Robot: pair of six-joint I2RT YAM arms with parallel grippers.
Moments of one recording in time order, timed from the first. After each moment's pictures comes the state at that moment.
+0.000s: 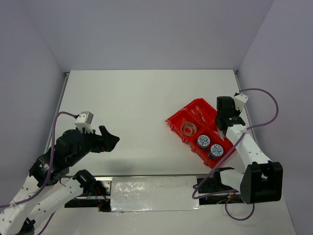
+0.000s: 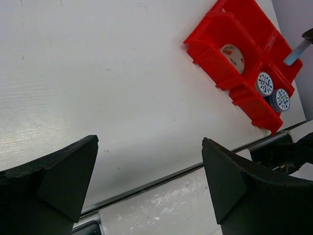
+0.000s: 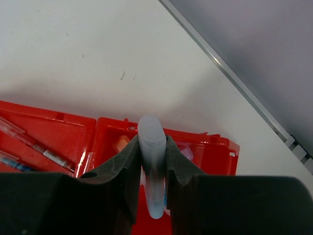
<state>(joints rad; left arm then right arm) -0.66 0.46 0.84 -0.83 -0.16 -0.60 0.05 1.14 0.77 -0.36 0.72 0.43</state>
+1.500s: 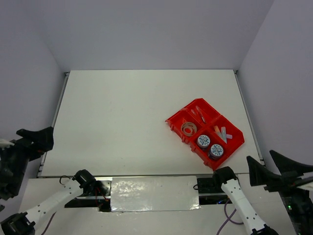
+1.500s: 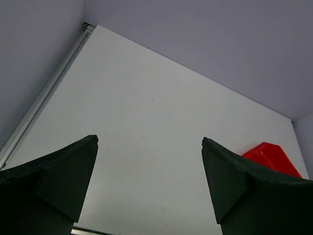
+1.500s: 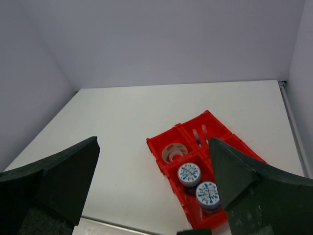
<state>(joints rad) -0.66 0.45 1.50 -1.24 -0.81 -0.56 0.28 0.30 1.62 -1.17 0.07 0.22</state>
